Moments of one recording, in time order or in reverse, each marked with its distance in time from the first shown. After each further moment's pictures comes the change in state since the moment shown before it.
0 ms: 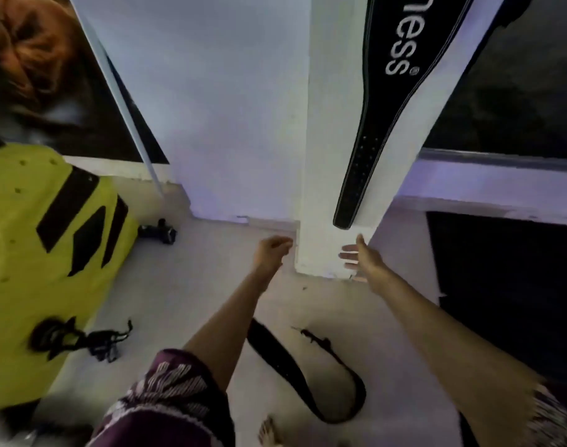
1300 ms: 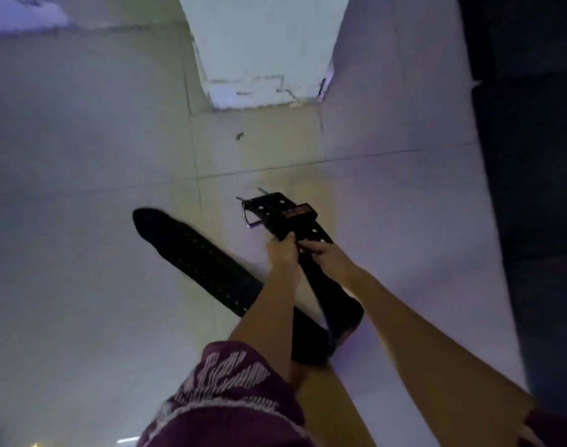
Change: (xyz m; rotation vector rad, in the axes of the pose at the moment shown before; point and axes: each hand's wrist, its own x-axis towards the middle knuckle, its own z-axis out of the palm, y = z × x) left_hand 0.177 -0.560 0.255 -0.213 0.016 -0.712; right_hand 0.308 0.507 0.080 0.000 -0.151 0.258
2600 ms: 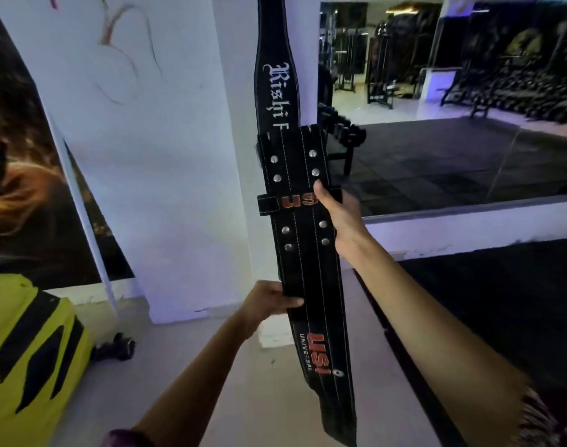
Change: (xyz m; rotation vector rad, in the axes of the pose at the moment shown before) left_hand -0.767 0.220 -0.186 0.450 -0.613 1.033; right_hand -0.785 -0.364 -0.026 0.443 0.253 -1.115
